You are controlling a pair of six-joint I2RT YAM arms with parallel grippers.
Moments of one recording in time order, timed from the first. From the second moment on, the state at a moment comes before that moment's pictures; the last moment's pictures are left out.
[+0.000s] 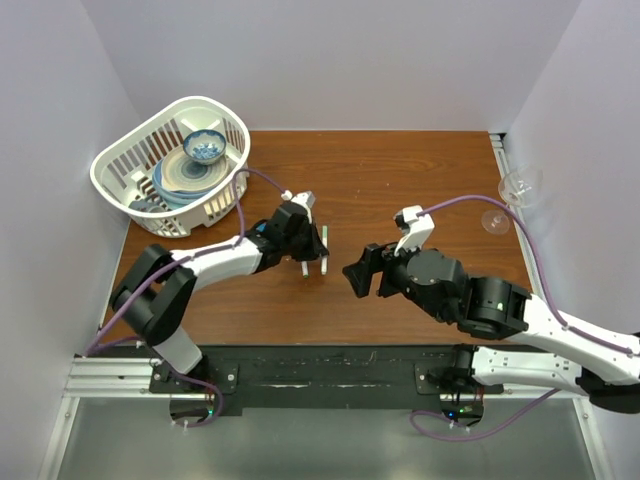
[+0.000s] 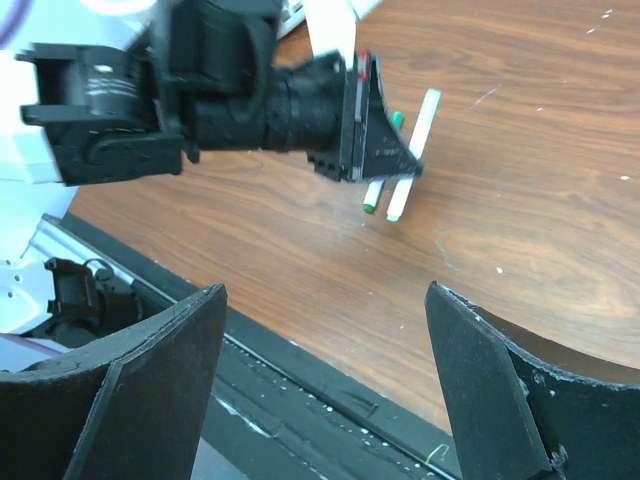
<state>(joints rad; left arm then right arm) -0.68 1.62 0.92 0.00 0.10 -0.70 1.21 0.85 1.04 -0.61 0.54 0.65</state>
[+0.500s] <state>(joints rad) -0.70 1.82 1.04 -0.14 -0.04 -0.79 1.21 0.80 0.99 -0.64 0.58 0.63</state>
